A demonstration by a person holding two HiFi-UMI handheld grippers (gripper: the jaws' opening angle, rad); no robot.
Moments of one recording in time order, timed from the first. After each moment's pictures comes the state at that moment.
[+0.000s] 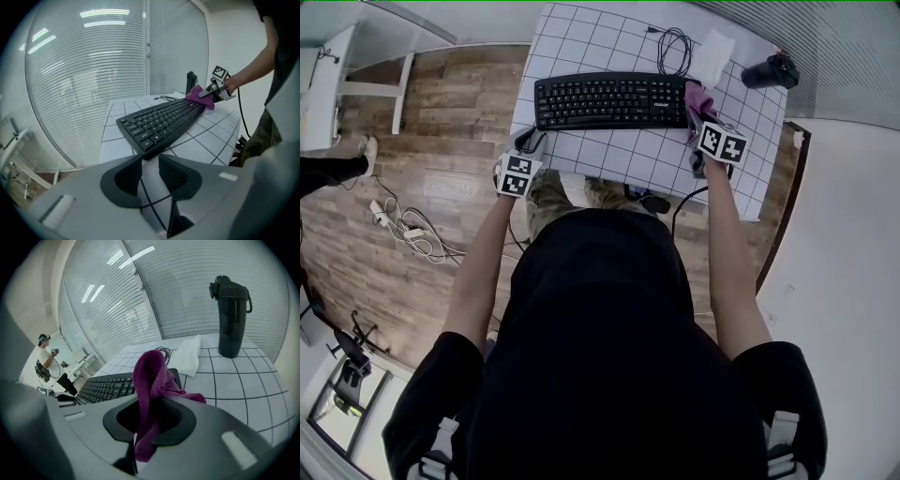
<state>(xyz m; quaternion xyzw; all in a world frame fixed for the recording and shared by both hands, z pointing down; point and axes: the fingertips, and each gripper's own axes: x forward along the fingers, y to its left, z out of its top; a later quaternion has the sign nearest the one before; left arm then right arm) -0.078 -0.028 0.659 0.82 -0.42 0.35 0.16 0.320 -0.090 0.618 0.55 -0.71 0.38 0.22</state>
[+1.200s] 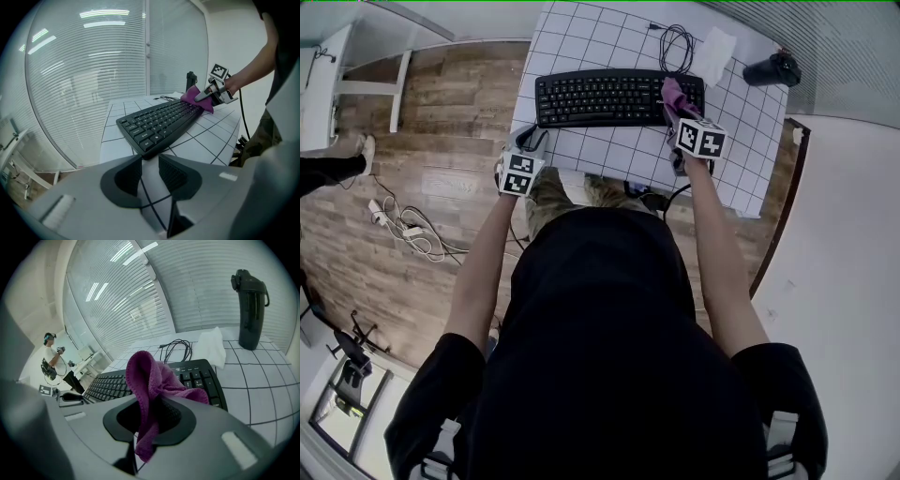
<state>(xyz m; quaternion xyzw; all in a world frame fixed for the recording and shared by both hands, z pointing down) -0.078 -0.027 0.659 0.82 -0.42 0.35 0.16 0.248 -0.086 0.627 0.51 -0.74 0.39 0.22</state>
